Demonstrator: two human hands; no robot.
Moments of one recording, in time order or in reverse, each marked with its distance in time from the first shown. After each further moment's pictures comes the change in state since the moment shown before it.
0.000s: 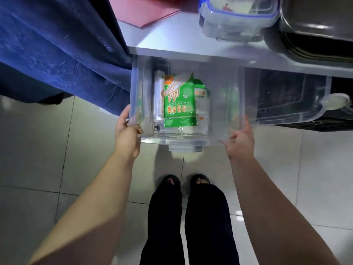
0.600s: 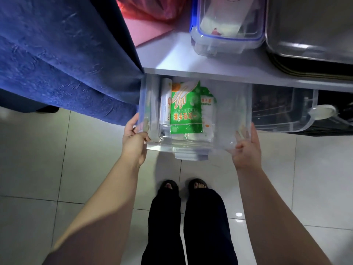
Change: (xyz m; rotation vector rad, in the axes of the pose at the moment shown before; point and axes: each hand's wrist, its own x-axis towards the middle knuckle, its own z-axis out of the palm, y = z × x) left_hand 0.001 0.005 0.028 -0.010 -0.081 -0.065; right_hand -0.002 -0.024 -0.026 -0.123 -0.116 -0.172
